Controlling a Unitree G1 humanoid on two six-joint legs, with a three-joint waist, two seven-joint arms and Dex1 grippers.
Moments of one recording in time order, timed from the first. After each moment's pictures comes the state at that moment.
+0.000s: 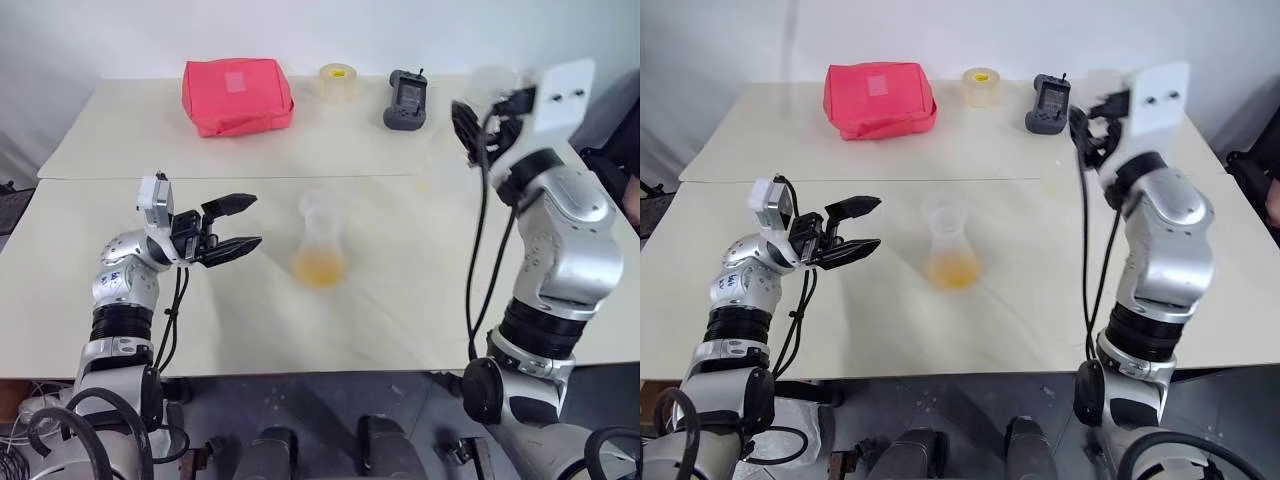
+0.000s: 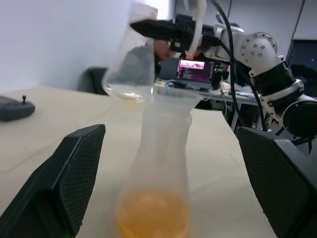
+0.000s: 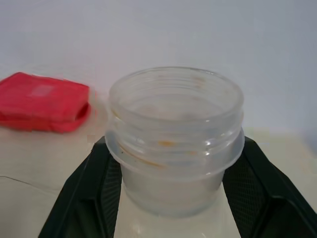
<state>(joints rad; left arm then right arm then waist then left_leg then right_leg) -0.74 0.51 0.21 0.65 -0.58 0.08 -1.50 -0.79 -0.21 -0.41 -0.28 -0.03 0.80 0.45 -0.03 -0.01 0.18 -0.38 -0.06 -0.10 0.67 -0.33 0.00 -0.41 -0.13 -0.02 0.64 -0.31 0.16</state>
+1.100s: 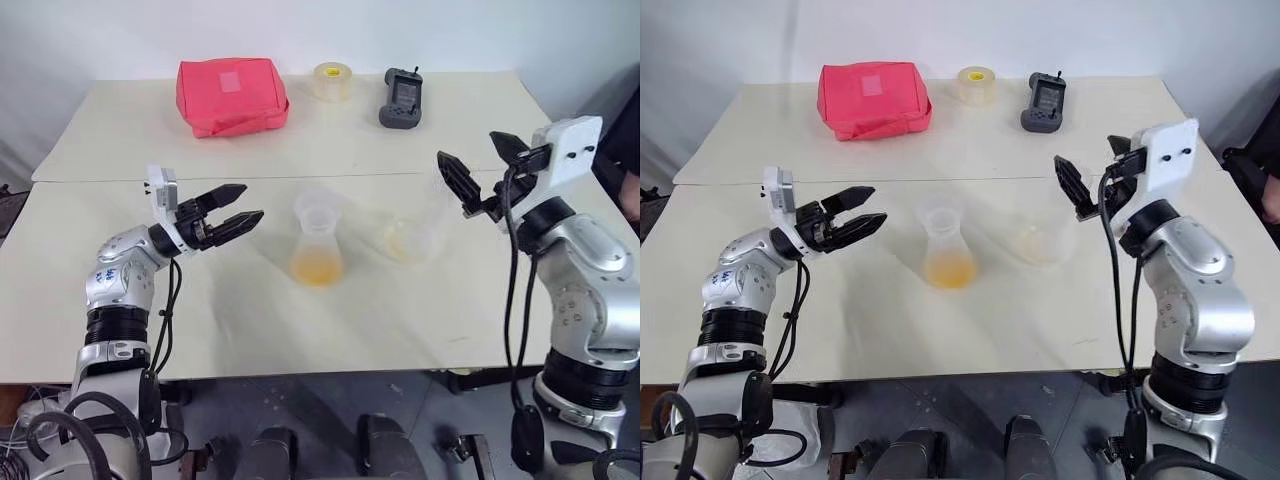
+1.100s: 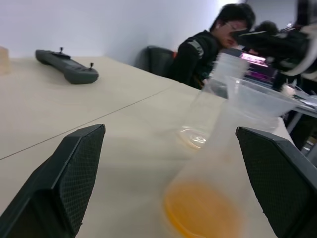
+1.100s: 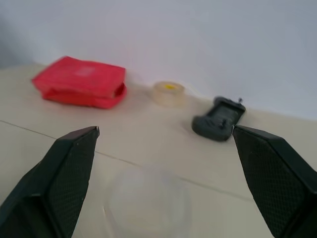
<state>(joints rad) -0.74 0.51 0.22 0.56 -0.50 0.23 -1.16 -0.56 -0.47 -0.36 -0.44 0.42 0.73 0.50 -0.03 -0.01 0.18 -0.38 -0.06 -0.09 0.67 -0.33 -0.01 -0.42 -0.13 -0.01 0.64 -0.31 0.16</state>
